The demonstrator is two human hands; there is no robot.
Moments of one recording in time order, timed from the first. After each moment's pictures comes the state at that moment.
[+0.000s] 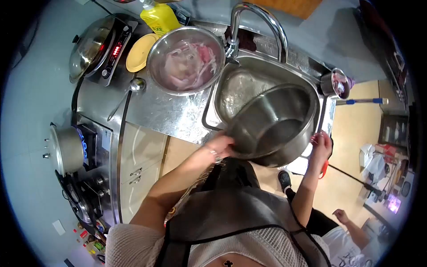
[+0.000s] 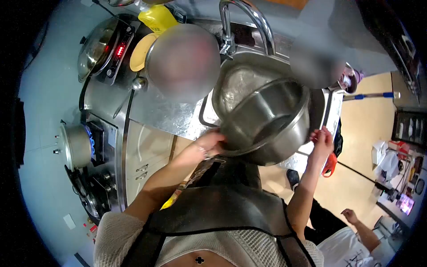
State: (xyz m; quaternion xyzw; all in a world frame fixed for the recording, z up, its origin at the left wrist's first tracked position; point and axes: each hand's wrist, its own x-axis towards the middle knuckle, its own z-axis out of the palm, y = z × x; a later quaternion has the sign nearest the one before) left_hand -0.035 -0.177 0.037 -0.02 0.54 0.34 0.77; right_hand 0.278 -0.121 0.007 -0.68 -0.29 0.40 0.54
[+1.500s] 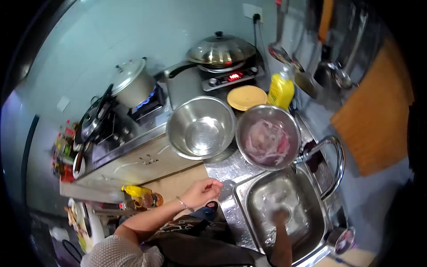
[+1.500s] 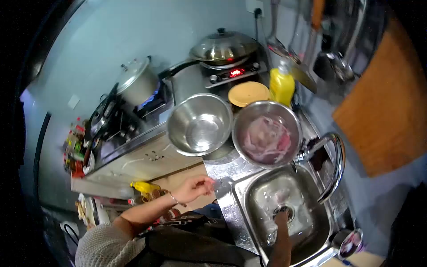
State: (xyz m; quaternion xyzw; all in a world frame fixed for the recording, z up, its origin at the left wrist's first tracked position) left_hand -0.088 -0.264 0.049 0.23 0.67 0.56 0.43; right_hand 0.203 0.015 -0.341 -0.20 -0.96 0.04 -0.21
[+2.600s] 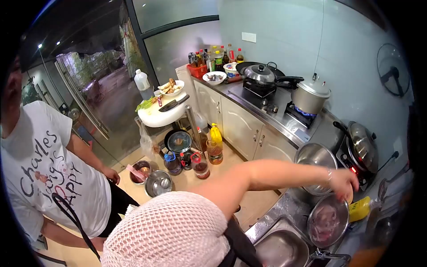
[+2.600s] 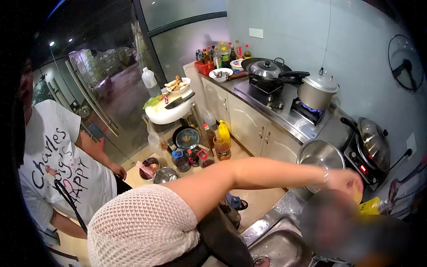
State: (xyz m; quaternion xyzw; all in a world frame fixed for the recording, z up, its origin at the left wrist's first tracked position) left_hand -0.144 -0.160 0.178 0.34 0.64 0.66 0.21; right_hand 0.172 0.034 -0.209 -0.28 -0.59 0.72 -0.22
